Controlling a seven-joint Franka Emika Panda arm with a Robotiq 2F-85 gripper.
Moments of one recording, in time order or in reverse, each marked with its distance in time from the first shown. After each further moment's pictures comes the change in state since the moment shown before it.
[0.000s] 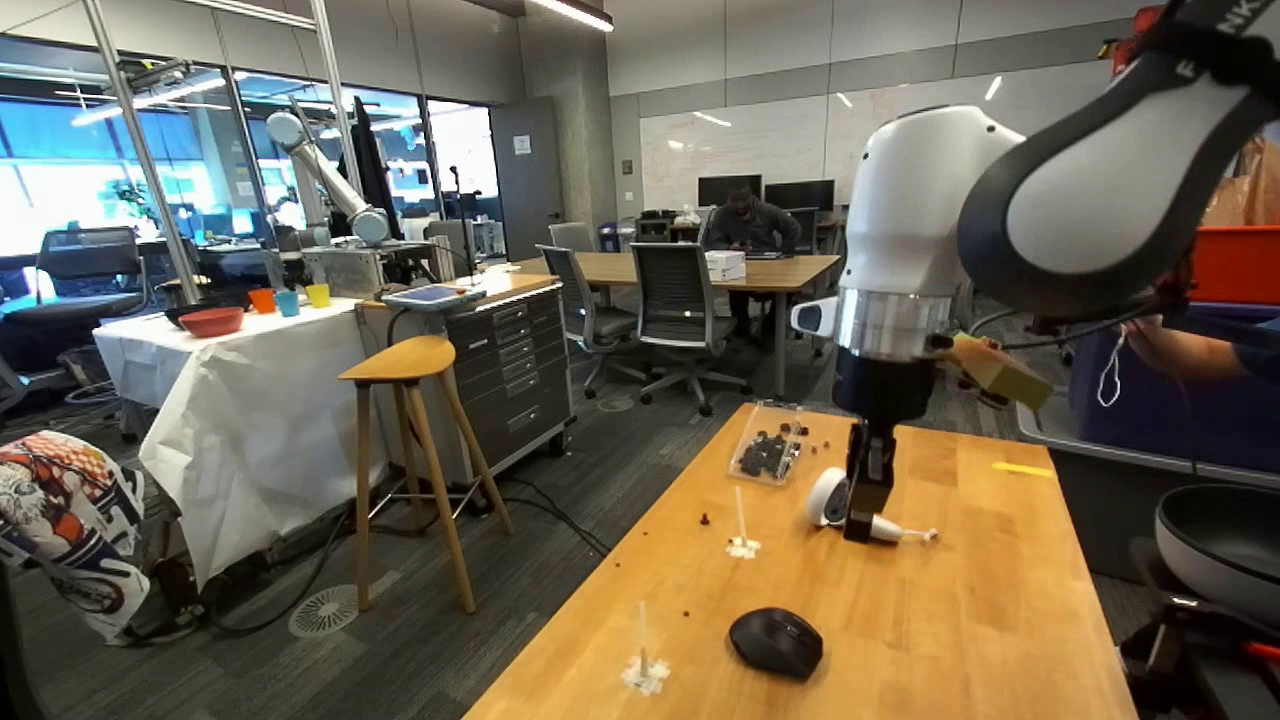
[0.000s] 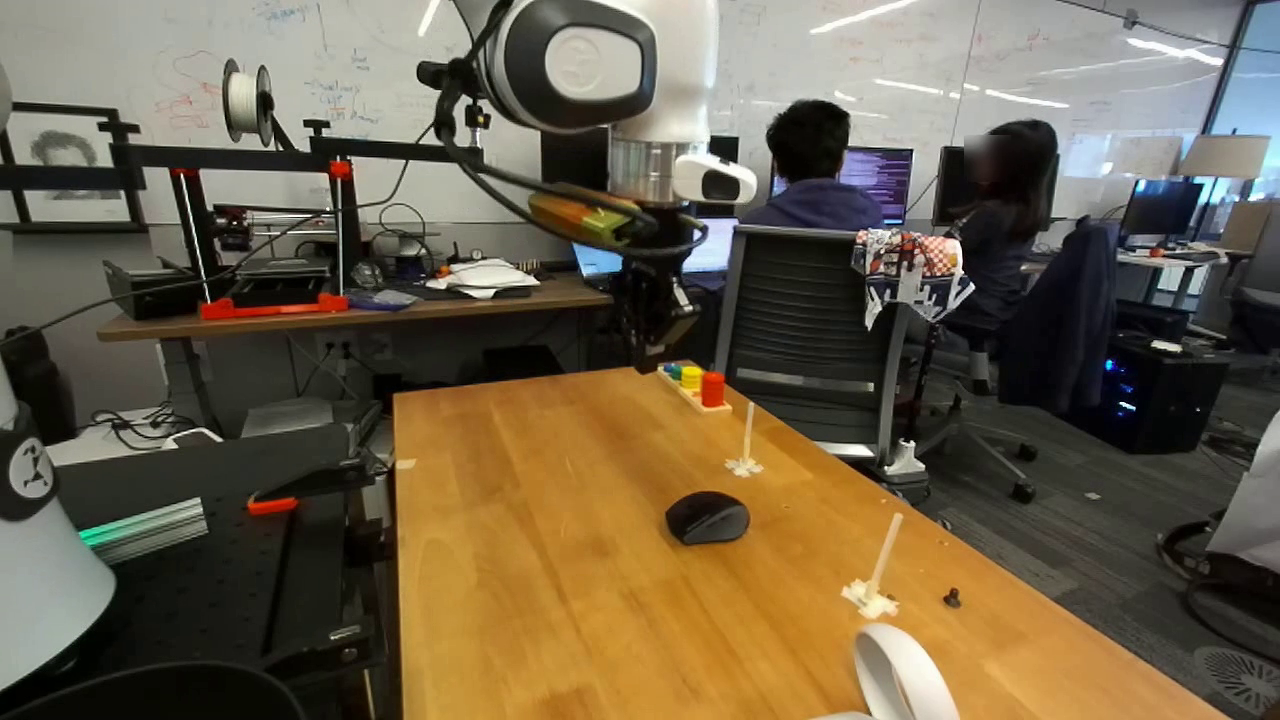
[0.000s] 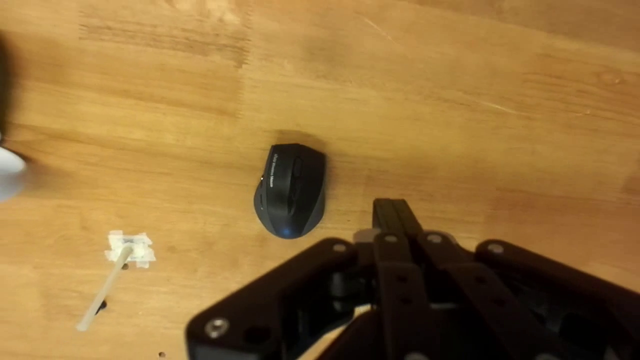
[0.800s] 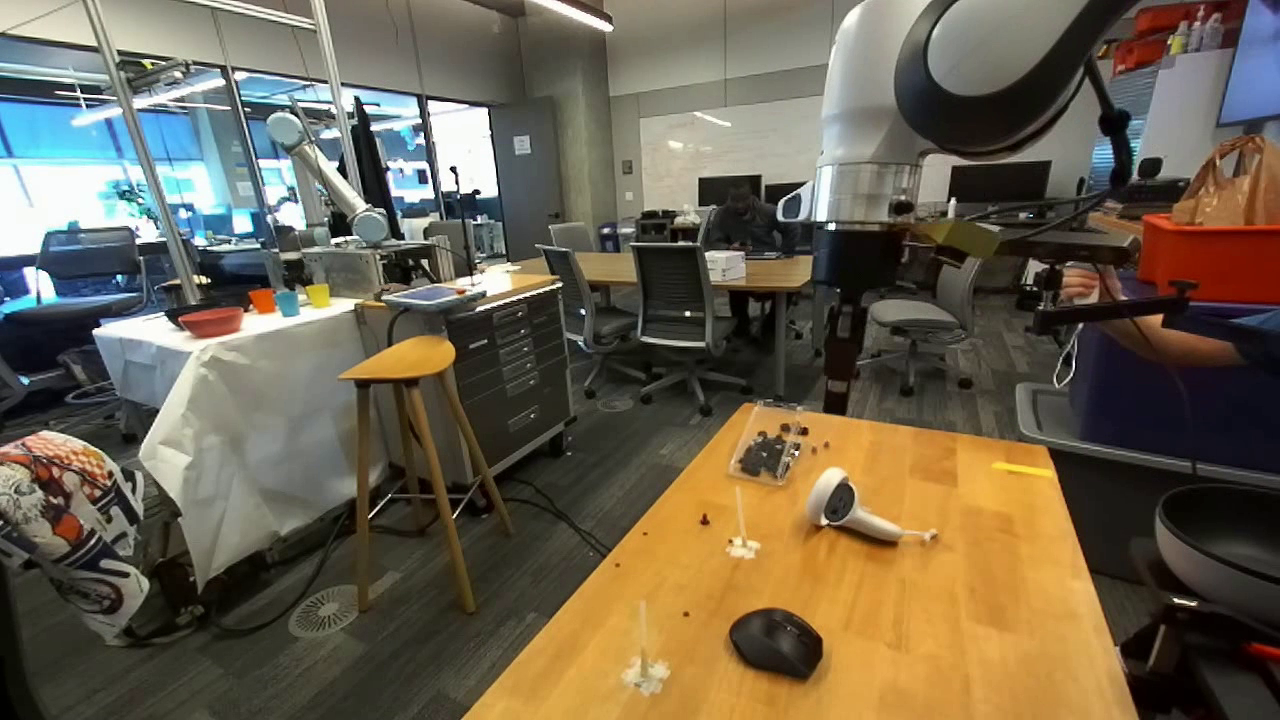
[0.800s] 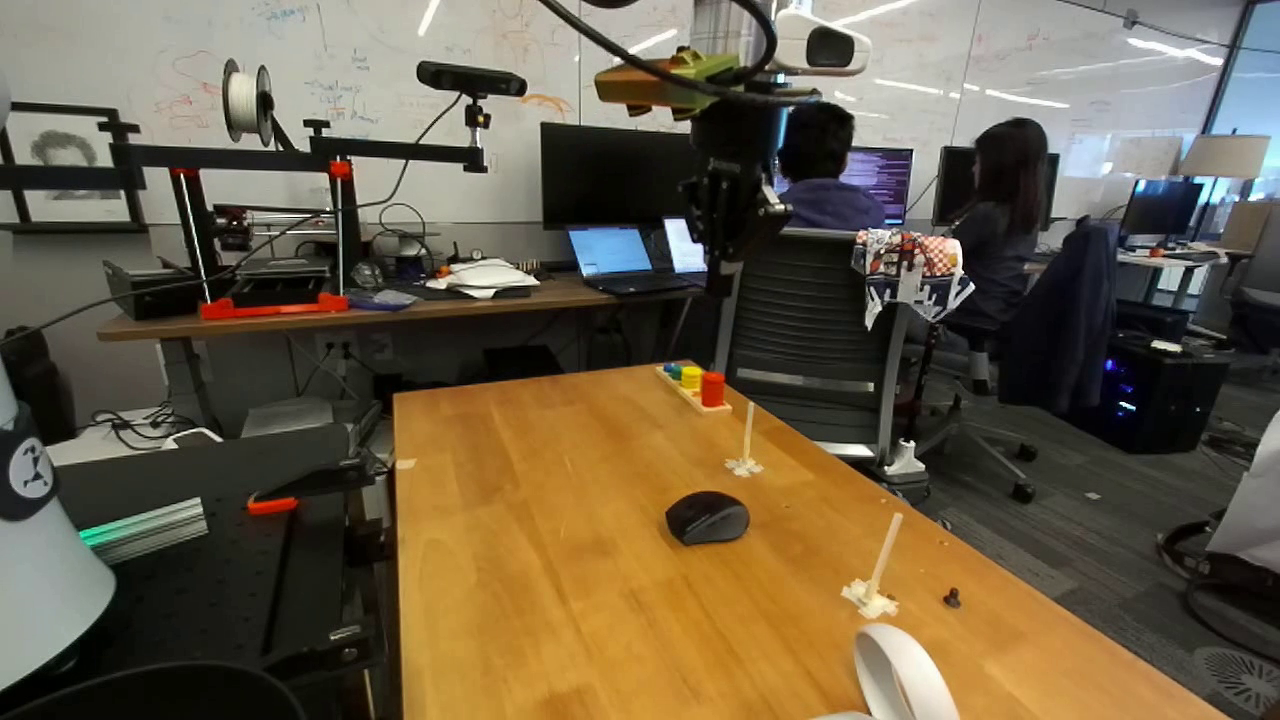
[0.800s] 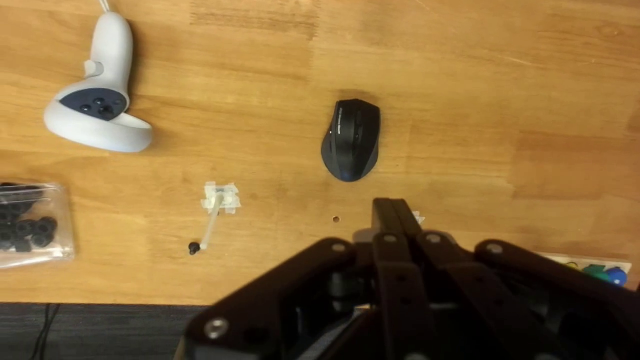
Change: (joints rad) arm 0.007 -0.075 -0.147 0.192 -0.022 -0.282 -0.031
